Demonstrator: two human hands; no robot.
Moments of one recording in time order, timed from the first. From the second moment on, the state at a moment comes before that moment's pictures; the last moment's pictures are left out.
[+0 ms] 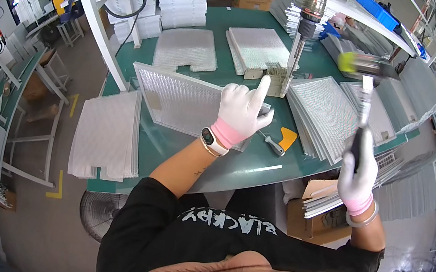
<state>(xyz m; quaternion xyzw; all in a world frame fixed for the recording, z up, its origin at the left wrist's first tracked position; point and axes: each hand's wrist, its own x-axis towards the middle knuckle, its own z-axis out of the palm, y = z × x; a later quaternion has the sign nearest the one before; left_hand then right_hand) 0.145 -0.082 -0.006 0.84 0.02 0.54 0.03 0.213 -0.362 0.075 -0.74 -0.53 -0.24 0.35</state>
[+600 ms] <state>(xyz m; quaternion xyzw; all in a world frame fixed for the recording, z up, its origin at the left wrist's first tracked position) 0.152 -0.082 -0.013 0.84 0.01 0.55 0.04 0.211 -0.343 0.010 -0.80 -0.53 0.03 0.26</state>
